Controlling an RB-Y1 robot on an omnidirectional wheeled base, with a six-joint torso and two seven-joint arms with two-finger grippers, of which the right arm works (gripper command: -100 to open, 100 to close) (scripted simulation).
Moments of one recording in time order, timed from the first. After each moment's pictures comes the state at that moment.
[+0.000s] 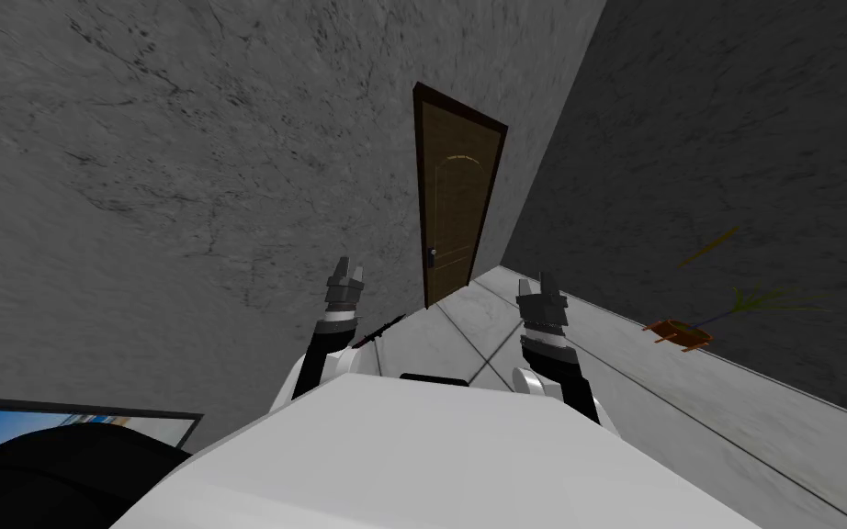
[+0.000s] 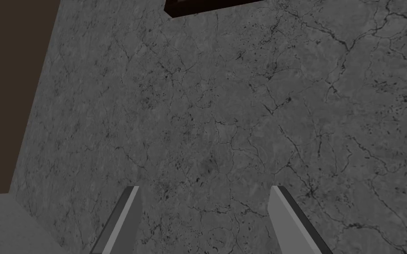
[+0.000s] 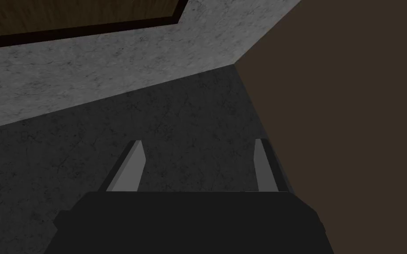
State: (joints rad) arm 0.52 0.01 0.00 -2.21 0.00 -0.51 0.00
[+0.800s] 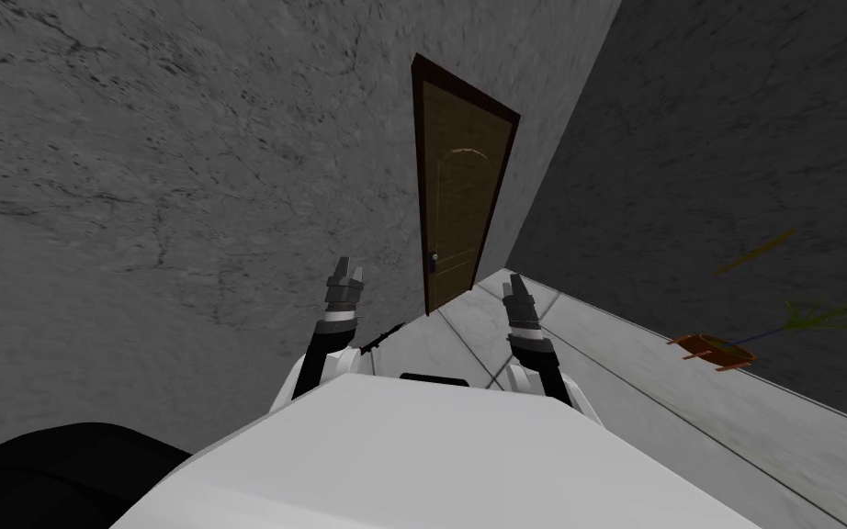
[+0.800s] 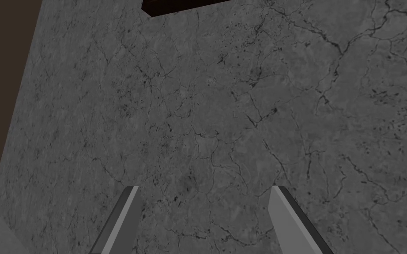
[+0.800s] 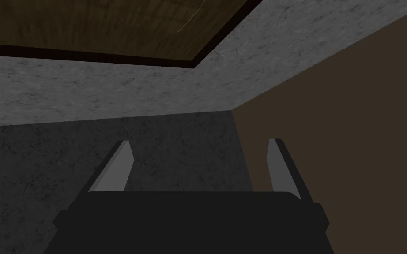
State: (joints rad) arm 0.45 -0.05 0.01 -2.06 0.15 -0.54 0.08
